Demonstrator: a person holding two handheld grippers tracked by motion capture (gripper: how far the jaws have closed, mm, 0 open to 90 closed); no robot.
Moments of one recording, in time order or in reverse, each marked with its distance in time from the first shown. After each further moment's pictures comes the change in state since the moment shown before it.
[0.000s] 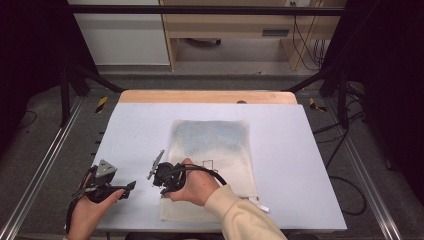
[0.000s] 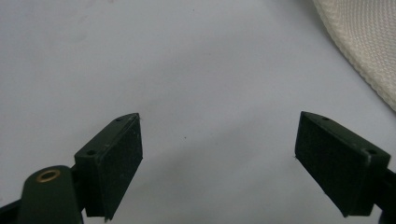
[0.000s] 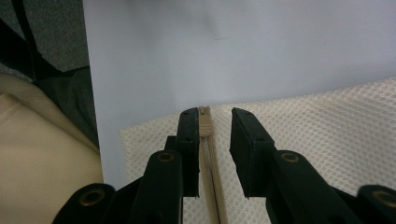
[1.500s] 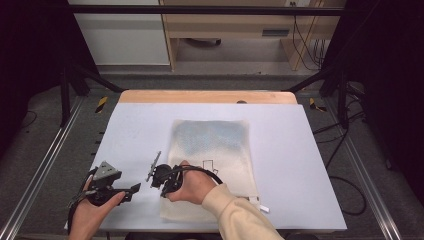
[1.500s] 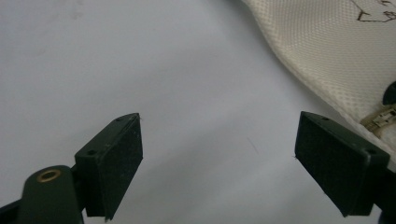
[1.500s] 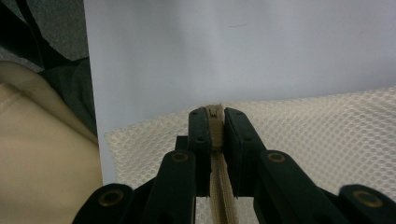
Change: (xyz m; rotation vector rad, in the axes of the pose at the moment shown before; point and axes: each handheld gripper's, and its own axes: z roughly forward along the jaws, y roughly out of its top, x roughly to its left) left arm -0.014 0.004 -0.011 -0.066 -0.101 -0.033; right arm -0.005 0.001 0.019 0.054 0.057 0.000
